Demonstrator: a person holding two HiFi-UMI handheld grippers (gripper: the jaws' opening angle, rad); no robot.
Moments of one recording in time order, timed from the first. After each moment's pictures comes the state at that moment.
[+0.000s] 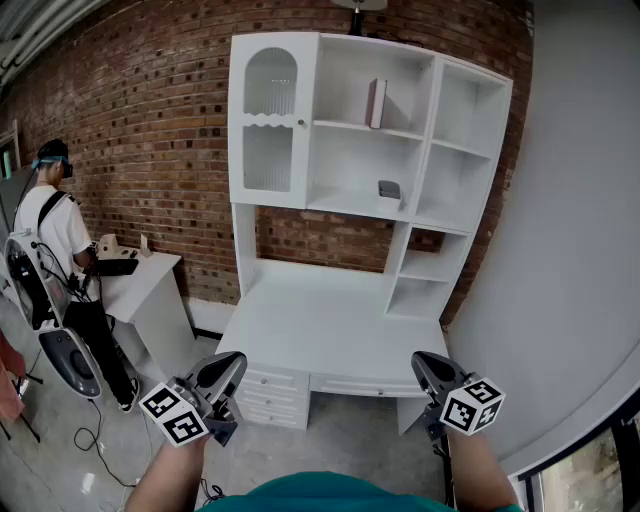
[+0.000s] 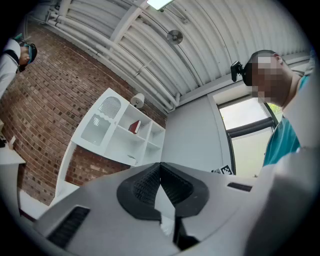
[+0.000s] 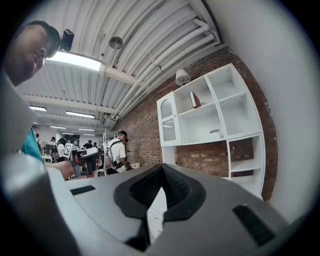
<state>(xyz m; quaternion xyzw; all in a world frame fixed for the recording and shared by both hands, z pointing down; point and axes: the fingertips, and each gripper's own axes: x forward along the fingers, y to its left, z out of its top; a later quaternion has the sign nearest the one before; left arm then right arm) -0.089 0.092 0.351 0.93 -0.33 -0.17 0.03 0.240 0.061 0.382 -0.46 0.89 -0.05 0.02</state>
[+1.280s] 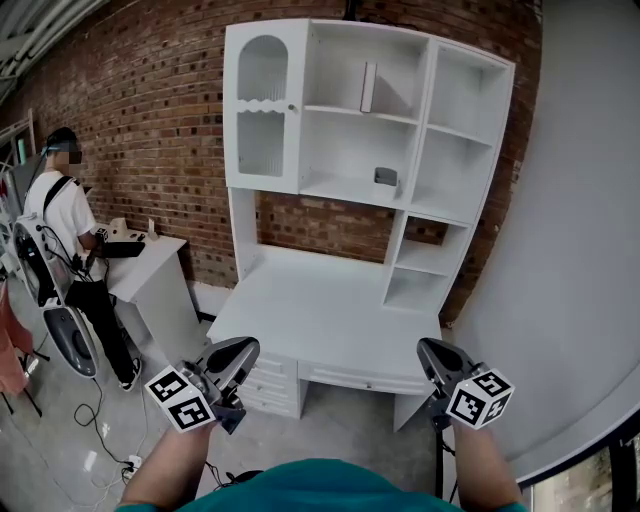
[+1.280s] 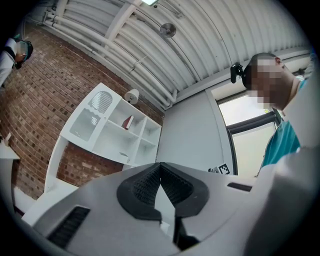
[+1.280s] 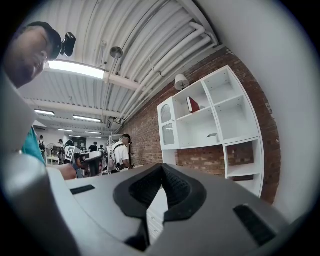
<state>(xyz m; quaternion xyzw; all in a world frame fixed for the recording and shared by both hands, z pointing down) 0.013 0.097 0.346 0.93 -0.33 -0.16 0.03 0.314 0.056 0.370 -0.43 0.90 -0.04 0.03</state>
